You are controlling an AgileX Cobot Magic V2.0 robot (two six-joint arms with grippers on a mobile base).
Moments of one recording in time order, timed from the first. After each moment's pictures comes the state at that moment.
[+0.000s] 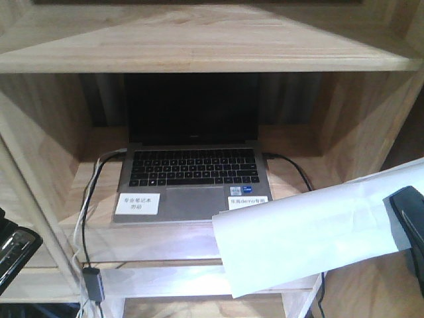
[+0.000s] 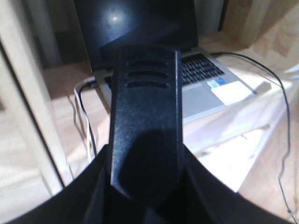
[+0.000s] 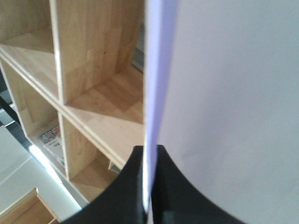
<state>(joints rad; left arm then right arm) -0.38 0.34 -0.45 -0.02 0.60 -0.01 0.30 0.71 0.02 -0.30 -1.15 1.32</state>
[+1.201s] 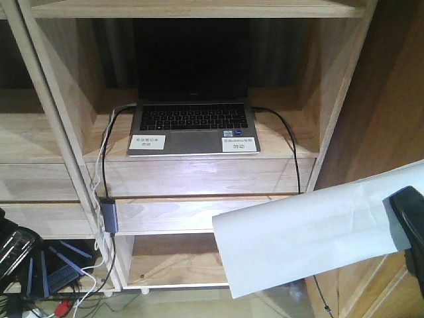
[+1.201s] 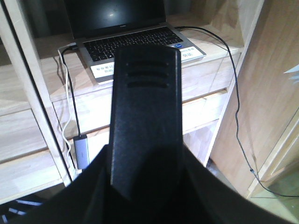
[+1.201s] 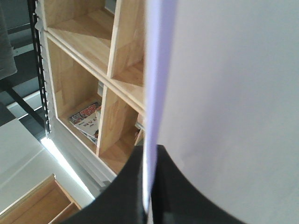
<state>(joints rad) -0.38 0.34 -0.45 -0.03 0.60 -0.01 0.30 0.71 0.02 -0.30 -1.15 1.32</state>
